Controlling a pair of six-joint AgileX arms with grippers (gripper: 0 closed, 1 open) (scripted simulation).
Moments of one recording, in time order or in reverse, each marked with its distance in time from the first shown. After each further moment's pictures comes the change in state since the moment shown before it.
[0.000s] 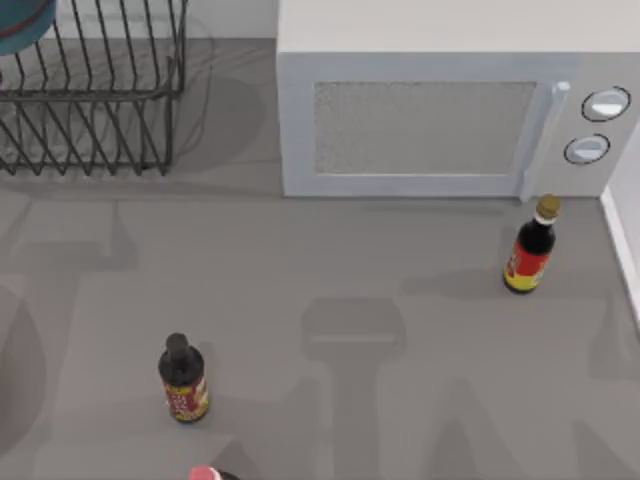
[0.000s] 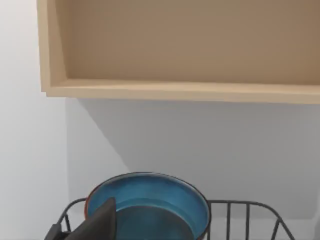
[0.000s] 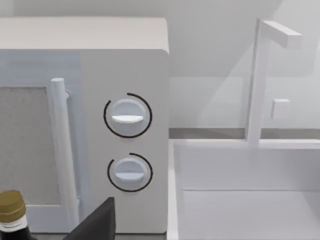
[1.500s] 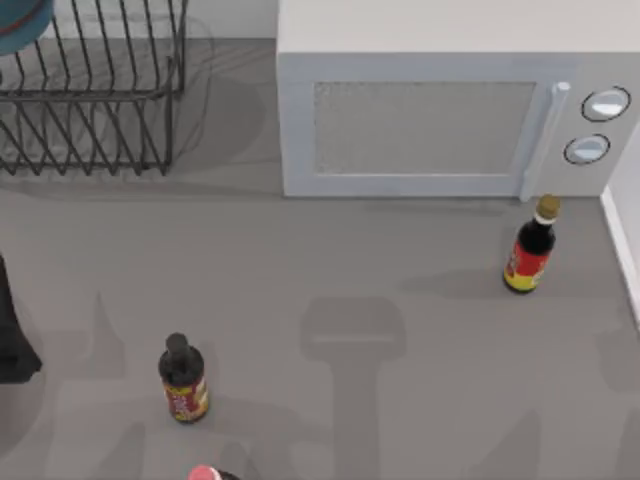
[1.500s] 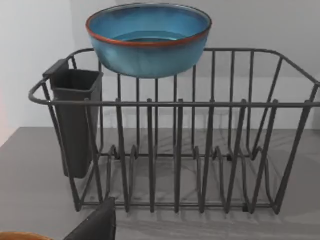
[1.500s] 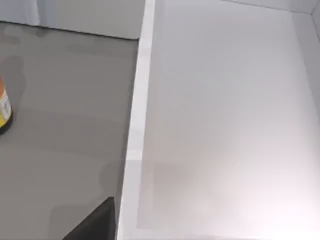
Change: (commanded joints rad) left arm -0.027 -0.633 -0.413 -0.375 -0.044 0.023; right arm -0.062 0.478 0.317 -0.390 -0.002 -0.175
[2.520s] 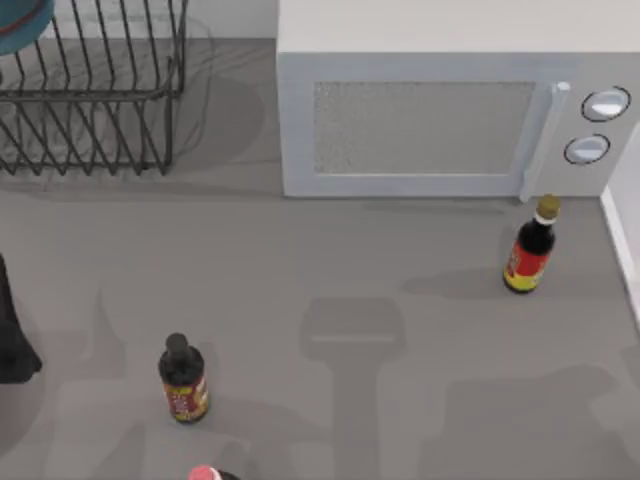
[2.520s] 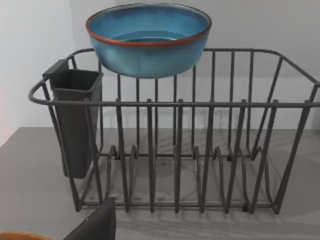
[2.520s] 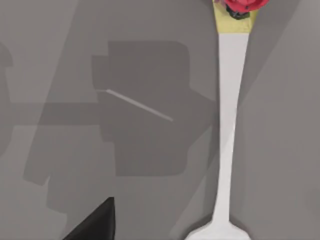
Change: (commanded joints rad) left arm 0.000 0.000 0.000 0.000 0.000 0.000; right arm -0.113 0.886 0.542 -0.671 0.000 -0.293
